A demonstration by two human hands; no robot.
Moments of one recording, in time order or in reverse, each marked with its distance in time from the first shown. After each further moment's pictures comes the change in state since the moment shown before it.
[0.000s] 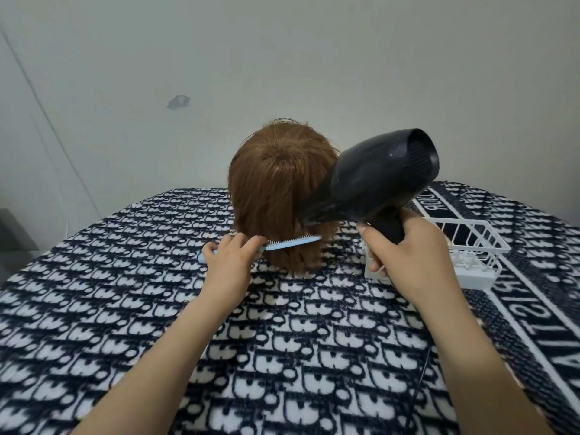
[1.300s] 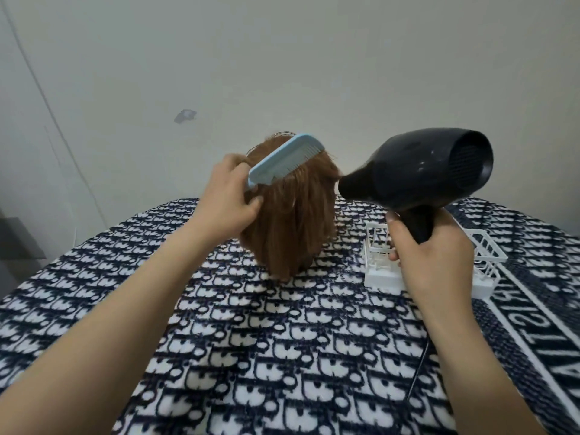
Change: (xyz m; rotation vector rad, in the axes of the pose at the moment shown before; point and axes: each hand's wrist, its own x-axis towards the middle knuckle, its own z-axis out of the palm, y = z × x) left_hand 0.095 0.010 -0.103 -0.260 0.060 0.095; right_hand -0.003 -0.001 -0.010 -0.062 0.340 -0.068
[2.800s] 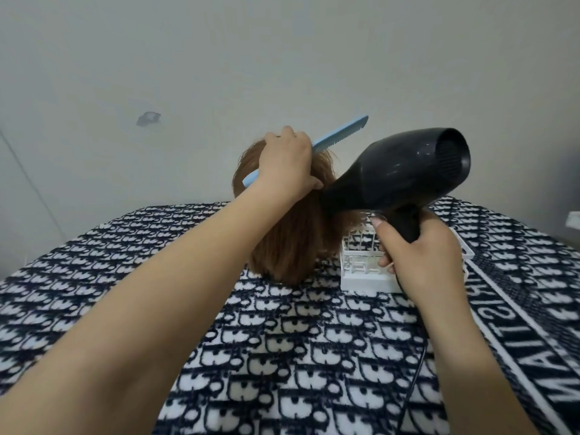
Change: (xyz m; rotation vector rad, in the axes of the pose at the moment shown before) left_hand 0.097 0.111 0.055 0.432 -0.090 0.103; right_hand 0.019 0.013 -0.019 0.036 -0.078 0.120
